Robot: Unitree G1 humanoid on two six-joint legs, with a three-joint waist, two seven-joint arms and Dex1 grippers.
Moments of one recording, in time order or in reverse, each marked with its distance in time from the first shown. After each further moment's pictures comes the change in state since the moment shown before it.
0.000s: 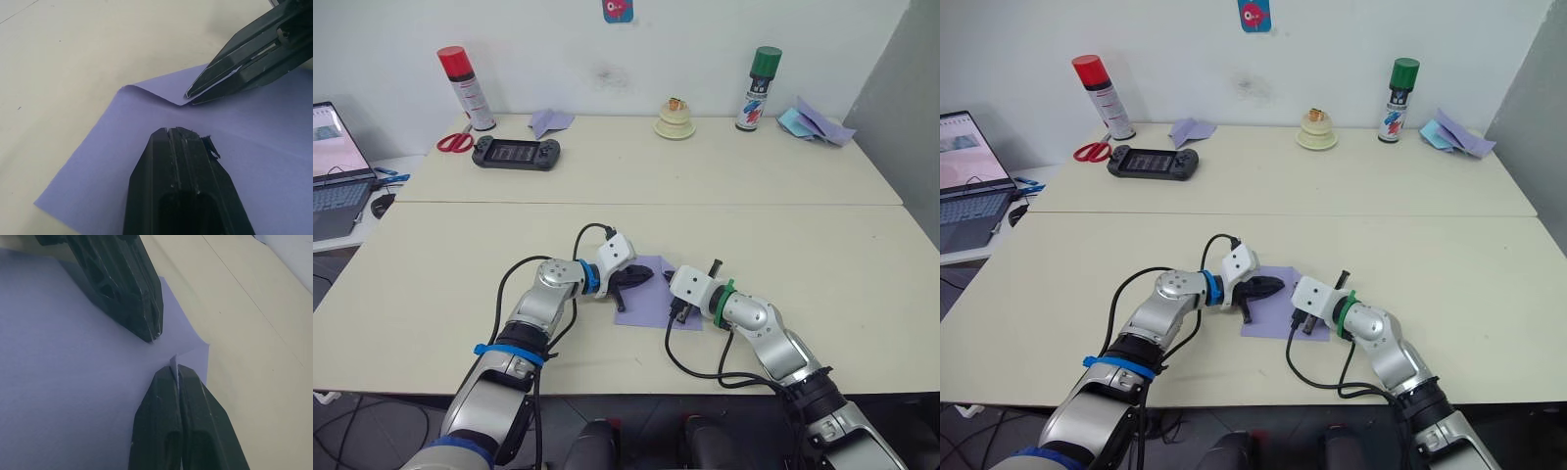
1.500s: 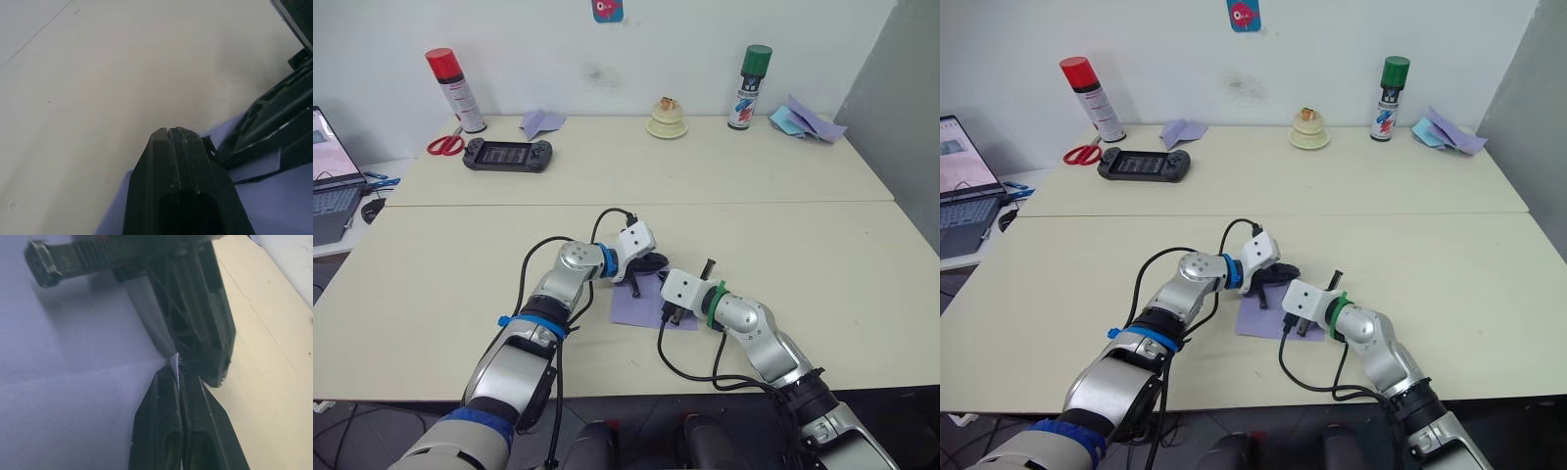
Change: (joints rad) left arm -0.205 -0.092 -0.025 0.300 0.064 -0.180 0.023; right arm 0.001 0.027 0.019 0.002 -0.094 0.014 -0.015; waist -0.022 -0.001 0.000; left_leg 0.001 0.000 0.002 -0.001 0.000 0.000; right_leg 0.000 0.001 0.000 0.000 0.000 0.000
